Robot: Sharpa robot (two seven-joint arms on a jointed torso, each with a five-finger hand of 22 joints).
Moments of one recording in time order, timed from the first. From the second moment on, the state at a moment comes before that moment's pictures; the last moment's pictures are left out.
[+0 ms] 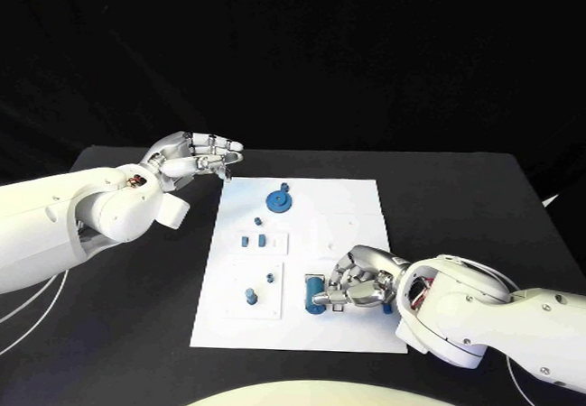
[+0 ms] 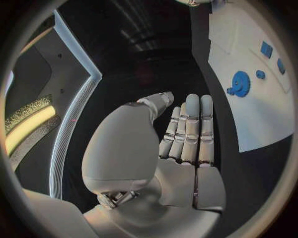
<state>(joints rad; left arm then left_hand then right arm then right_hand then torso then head) 1.19 -0.93 -0.02 1.44 -0.16 -0.09 0.31 1.44 -0.19 0.51 0.08 0.23 0.78 0.20 0.31 0.26 0.82 0.17 0.52 0.16 0.97 0.09 1.06 0.41 0.17 0.78 0.18 0.91 0.74 1.12 -0.94 -0.19 1.94 -1.14 -0.31 -0.47 1.29 0.00 -0.16 0.29 0.14 0.98 0.06 0.51 0.57 1.47 -0.01 1.34 1.31 1.46 -0.07 1.54 1.31 0.01 1.46 0.04 1.51 1.31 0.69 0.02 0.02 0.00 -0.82</state>
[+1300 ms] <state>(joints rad) 1.19 -0.94 -0.02 1.44 -0.16 -0.09 0.30 1.44 -0.19 0.51 0.09 0.23 0.77 0.20 0.31 0.26 0.82 0.17 0.53 0.16 0.97 0.09 1.06 0.41 0.17 0.78 0.18 0.90 0.73 1.12 -0.92 -0.19 1.90 -1.18 -0.34 -0.46 1.30 0.03 -0.16 0.29 0.19 0.99 0.06 0.50 0.57 1.46 -0.01 1.34 1.33 1.47 -0.07 1.54 1.31 0.01 1.47 0.04 1.52 1.31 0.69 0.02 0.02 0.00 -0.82</state>
